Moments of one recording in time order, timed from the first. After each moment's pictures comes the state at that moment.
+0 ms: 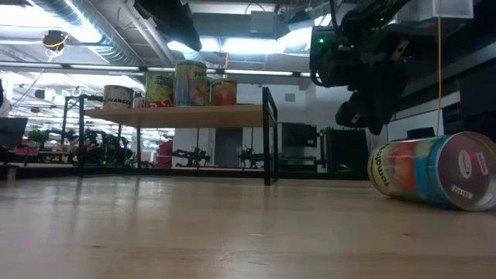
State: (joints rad) left arm -0.15 1.30 1.10 -0.57 -0.15 -0.12; right arm -0.22 1.57 1.04 -0.93 -0.54 -0.21
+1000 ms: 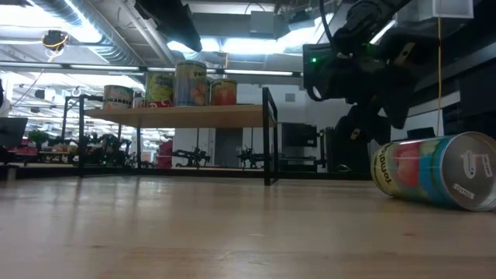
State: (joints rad) left arm -0.15 1.30 1.10 -0.57 -0.17 -0.13; right arm -0.19 1.69 1.04 -0.91 -0.70 -0.29
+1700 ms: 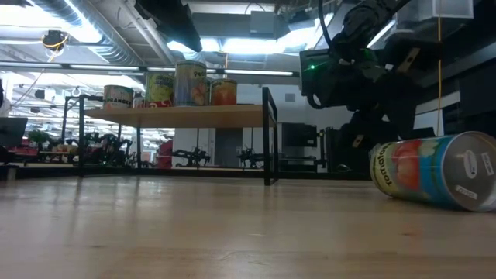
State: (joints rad) left arm -0.15 1.30 1.10 -0.57 -0.17 -0.13; right arm -0.16 1.74 1.04 -0.91 -0.70 -0.30
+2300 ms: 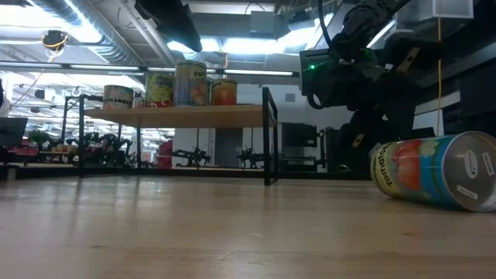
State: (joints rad) left arm -0.15 1.30 1.10 -0.57 -0.17 -0.13; right arm -0.16 1.74 1.04 -0.91 -0.70 -0.30
